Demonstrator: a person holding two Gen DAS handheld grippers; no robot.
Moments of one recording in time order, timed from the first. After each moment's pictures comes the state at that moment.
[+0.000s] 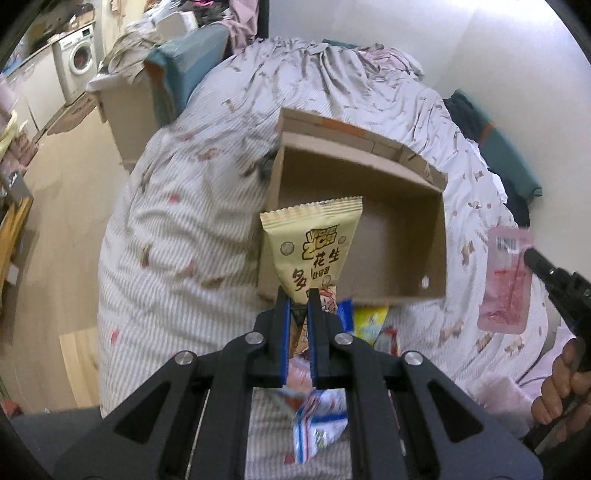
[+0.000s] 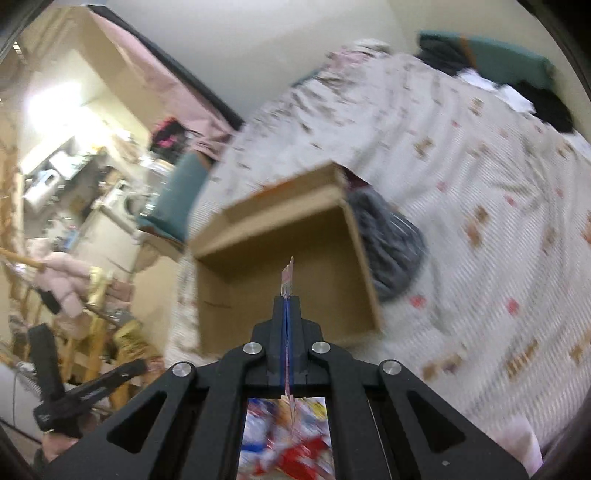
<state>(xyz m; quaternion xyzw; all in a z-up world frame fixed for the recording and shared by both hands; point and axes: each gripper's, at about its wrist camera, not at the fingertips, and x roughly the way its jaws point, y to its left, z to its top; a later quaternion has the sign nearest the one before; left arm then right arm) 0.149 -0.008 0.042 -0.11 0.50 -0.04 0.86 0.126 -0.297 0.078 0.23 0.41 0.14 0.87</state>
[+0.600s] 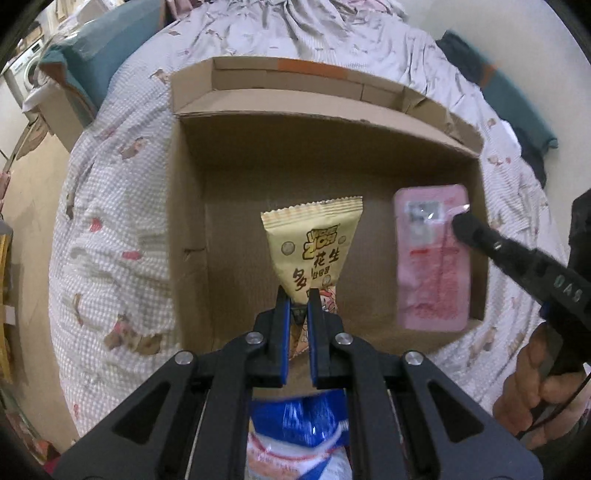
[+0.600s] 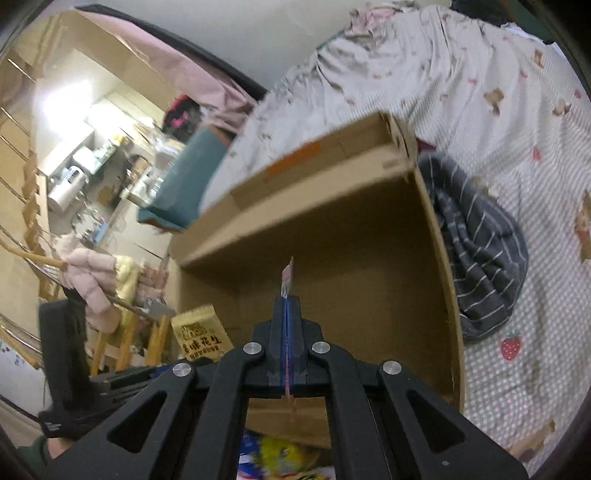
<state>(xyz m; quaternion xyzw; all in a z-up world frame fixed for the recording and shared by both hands) 0.269 -0.073 -0.053 -0.04 0.57 -0.08 0.82 0.249 -0.268 -0.051 0.27 0.45 0.21 0.83</state>
